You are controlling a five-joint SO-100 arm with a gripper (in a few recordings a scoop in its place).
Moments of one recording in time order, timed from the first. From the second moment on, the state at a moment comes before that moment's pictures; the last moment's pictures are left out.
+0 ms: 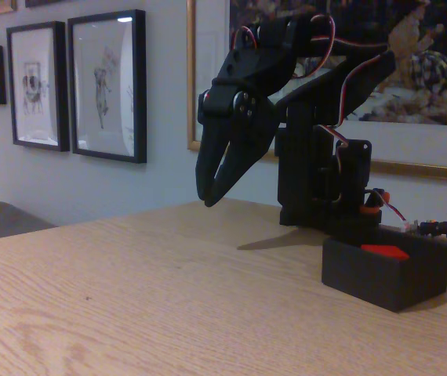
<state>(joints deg) 0.9 155.2 161.1 55.9 0.4</state>
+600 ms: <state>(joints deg) 0.4 155.2 161.1 55.9 0.4</state>
